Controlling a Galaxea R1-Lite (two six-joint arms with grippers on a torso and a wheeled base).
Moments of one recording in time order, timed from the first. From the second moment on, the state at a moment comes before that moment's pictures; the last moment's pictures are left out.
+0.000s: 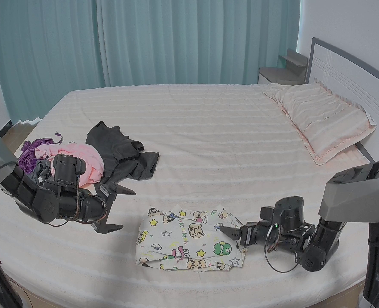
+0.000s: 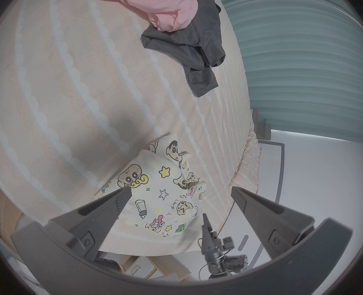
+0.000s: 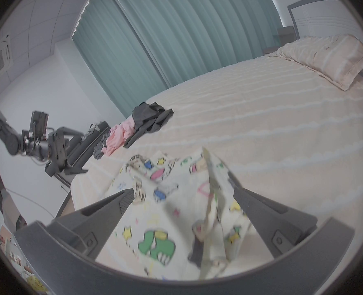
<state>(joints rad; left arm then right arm) -0.16 1.96 -0.75 -0.44 -0.48 -1.21 0.54 2.30 -0.51 -1.30 0.08 0.41</state>
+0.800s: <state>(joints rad) -0.16 1.96 -0.75 -0.44 -0.47 -1.21 0.50 2.48 -0.98 -0.96 0.17 0.51</state>
